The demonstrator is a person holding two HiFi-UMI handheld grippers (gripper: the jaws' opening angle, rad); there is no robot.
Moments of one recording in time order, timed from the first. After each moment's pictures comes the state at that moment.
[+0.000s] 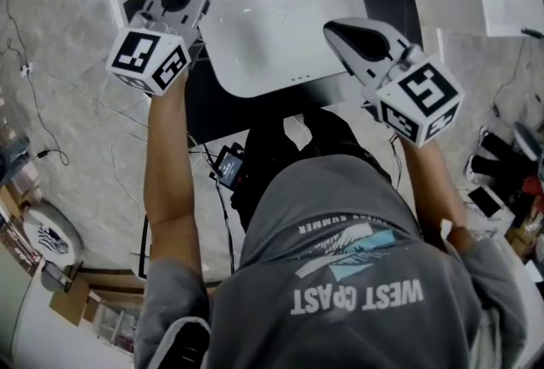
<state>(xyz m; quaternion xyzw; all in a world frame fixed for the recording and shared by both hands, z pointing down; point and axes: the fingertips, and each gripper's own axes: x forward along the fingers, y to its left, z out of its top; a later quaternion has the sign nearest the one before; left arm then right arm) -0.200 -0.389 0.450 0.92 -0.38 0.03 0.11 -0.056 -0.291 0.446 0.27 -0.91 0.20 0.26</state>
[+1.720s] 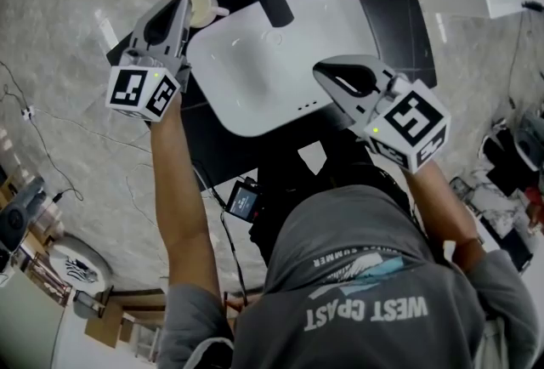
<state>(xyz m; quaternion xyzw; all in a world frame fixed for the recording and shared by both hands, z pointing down) -0.216 -0.449 0.536 0.91 -0.39 0.03 0.13 -0.054 -0.296 0.520 0.27 -0.88 0.27 0.28</state>
